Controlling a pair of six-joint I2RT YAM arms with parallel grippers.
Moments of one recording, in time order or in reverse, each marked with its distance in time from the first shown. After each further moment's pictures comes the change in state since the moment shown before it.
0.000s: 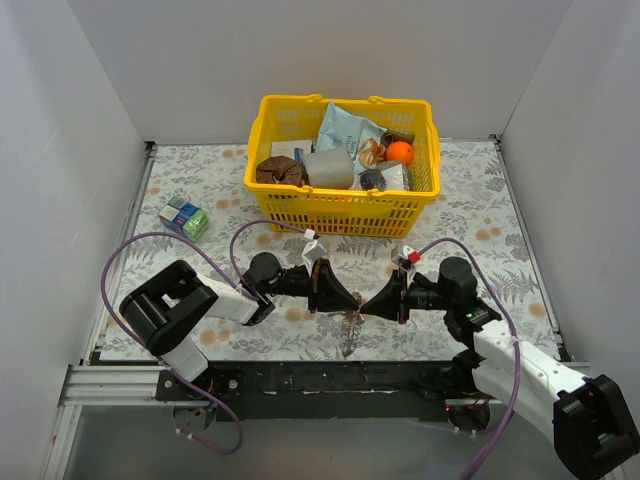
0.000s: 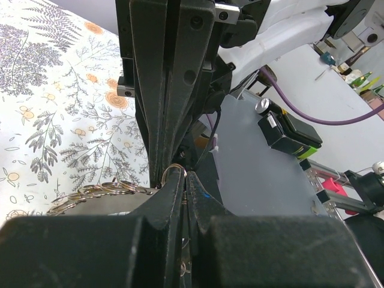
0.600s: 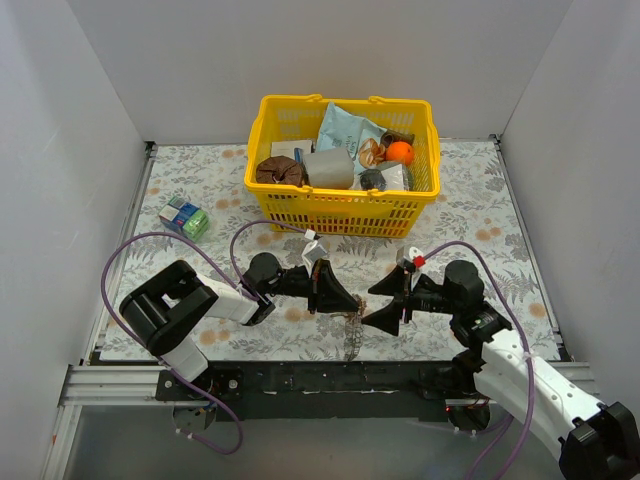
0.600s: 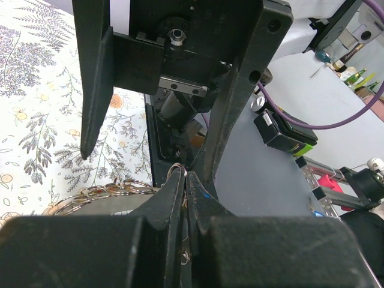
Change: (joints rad) left arm 0.000 0.000 0.000 0.008 0.017 -0.008; right arm 0.017 -0.143 0.027 -0.176 0.105 -0.085
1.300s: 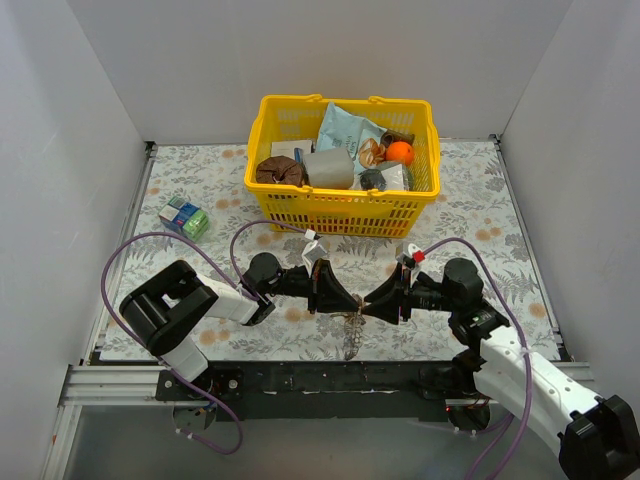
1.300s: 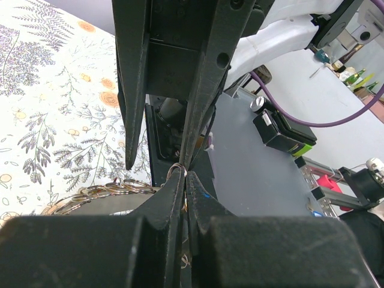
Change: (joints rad) left arm 0.000 0.000 0.000 0.000 0.001 -0.003; right arm 0.000 0.026 0.007 0.053 -0.023 0.074
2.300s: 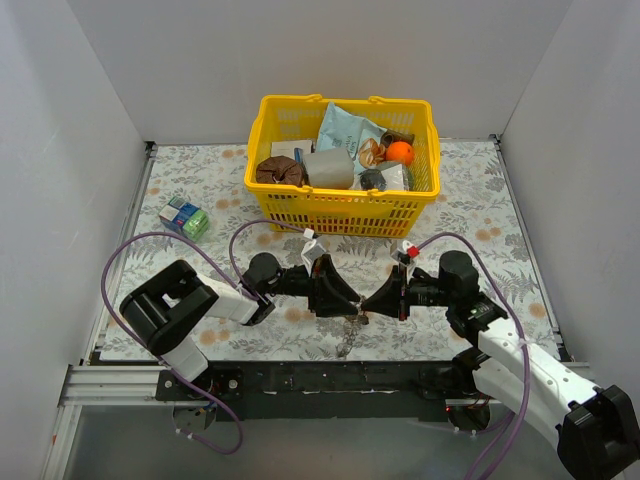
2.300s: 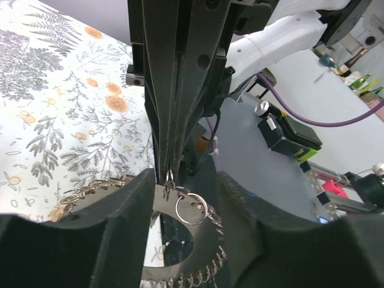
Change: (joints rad) left arm 0.005 0.003 -0.001 0.009 -0.010 -0.004; right arm 0.001 0.073 0.050 -0.037 -0.056 -0.006
